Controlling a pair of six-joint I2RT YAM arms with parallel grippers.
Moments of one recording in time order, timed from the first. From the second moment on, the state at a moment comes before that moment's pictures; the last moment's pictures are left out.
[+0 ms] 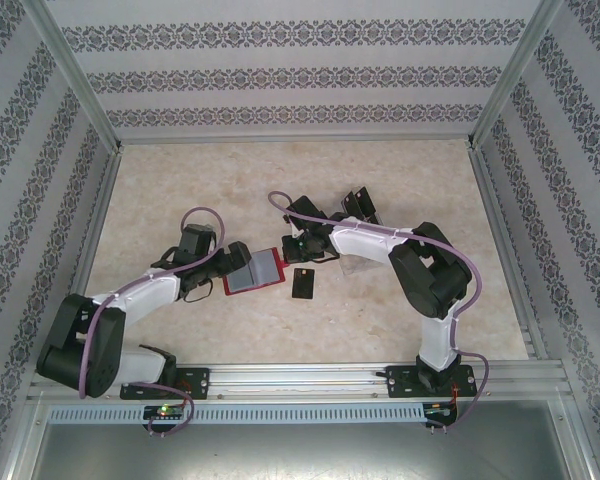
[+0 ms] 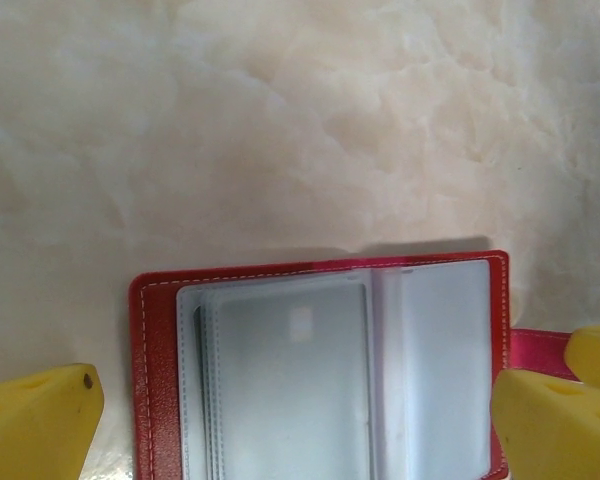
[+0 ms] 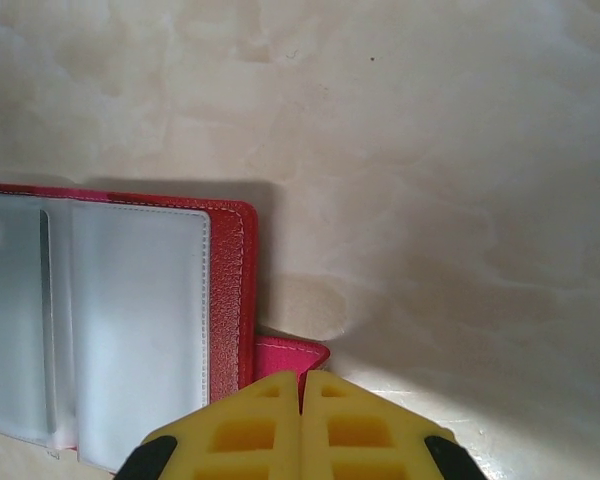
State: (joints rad) left arm -0.28 1.33 0.54 -0.10 0.15 -0.73; right arm 0.72 1.93 1.25 -0.41 -0.19 0.53
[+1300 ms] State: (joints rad) left arm -0.29 1.21 0.53 0.02 0.27 -0.77; right arm 0.74 1.97 1.26 -0.36 -0.27 0.58
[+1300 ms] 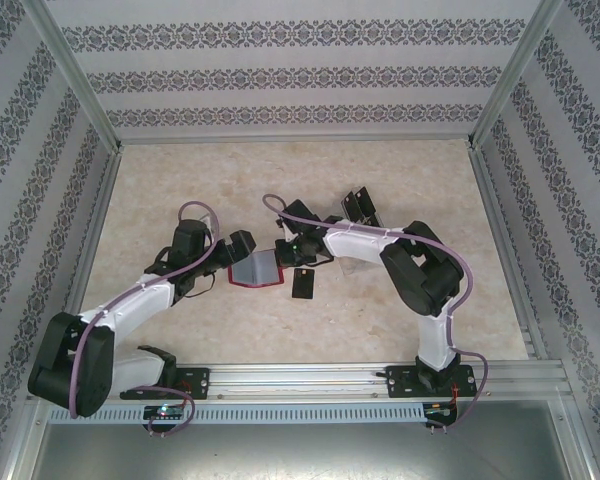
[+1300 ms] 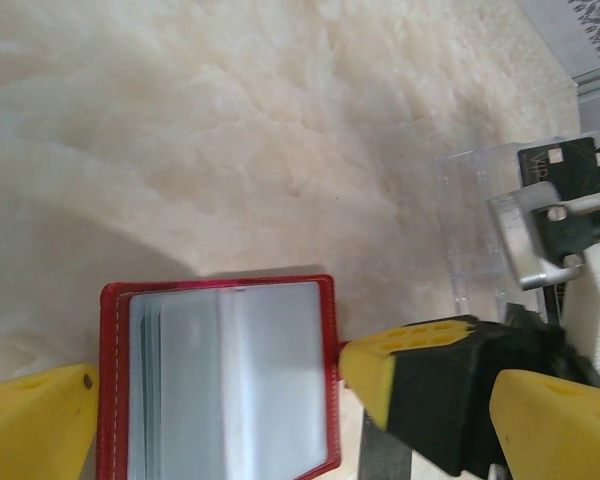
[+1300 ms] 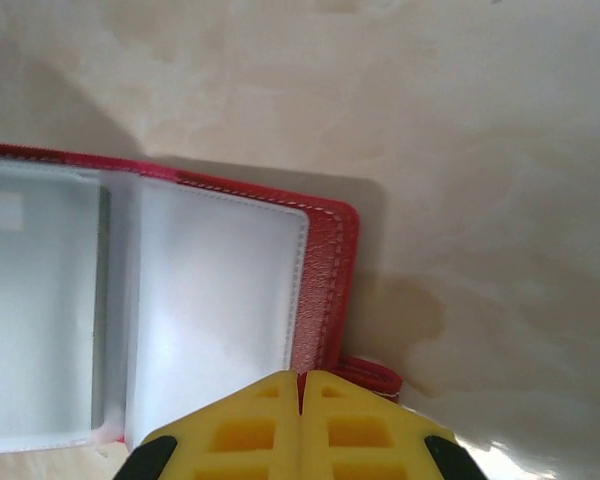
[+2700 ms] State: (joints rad) left arm -0.57 1.48 0.70 0.18 0.20 -0.88; right arm 0.62 1.84 1.11 -0.30 -0.26 0.64
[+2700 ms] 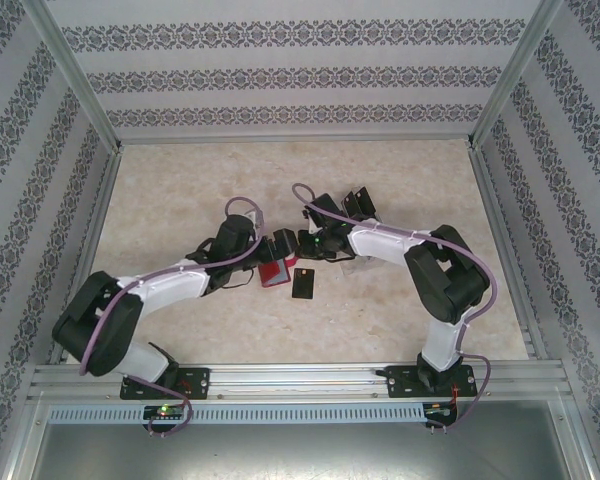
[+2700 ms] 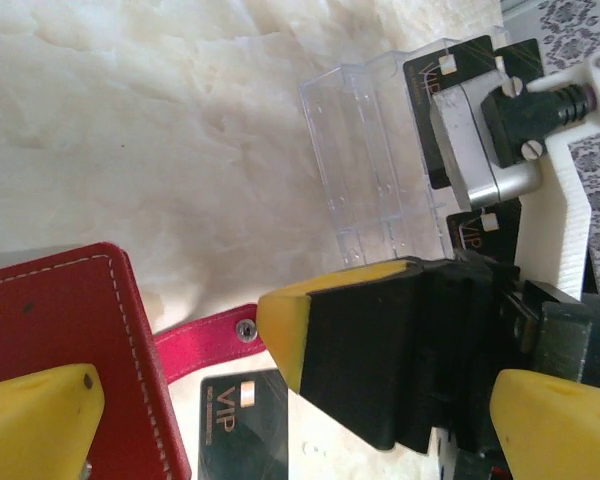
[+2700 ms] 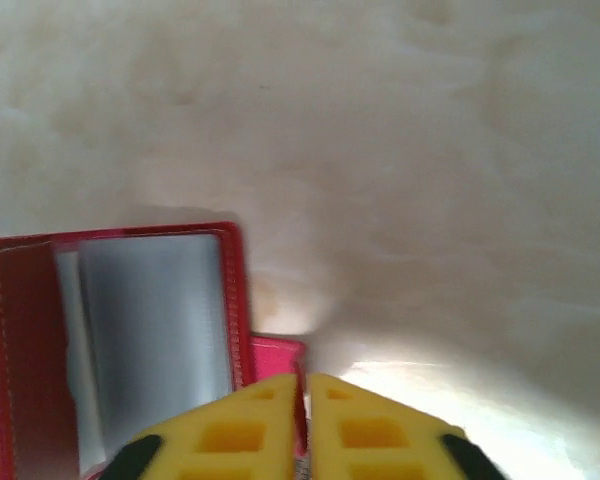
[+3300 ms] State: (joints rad) left arm -0.60 1.56 0.76 0.19 0.09 -0.90; right arm 0.65 1.47 0.91 -0.28 -0.22 0.70
